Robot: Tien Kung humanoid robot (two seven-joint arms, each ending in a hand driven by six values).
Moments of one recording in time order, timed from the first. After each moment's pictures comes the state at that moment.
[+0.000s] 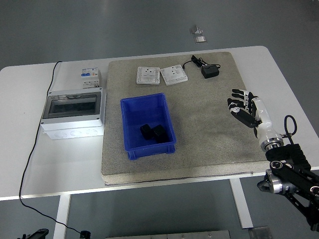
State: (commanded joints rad) left arm -0.23 0.08 -0.82 -0.33 0.83 0.09 0.60; right arm 0.32 -0.31 0.79 1.25 -0.89 -0.51 0.27
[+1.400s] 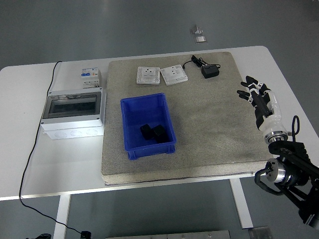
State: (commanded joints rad) left arm -0.22 0.08 -0.75 -0.32 0.82 0.09 0.55; right arm 0.36 -0.30 0.82 1.22 -0.48 -0.44 0.47
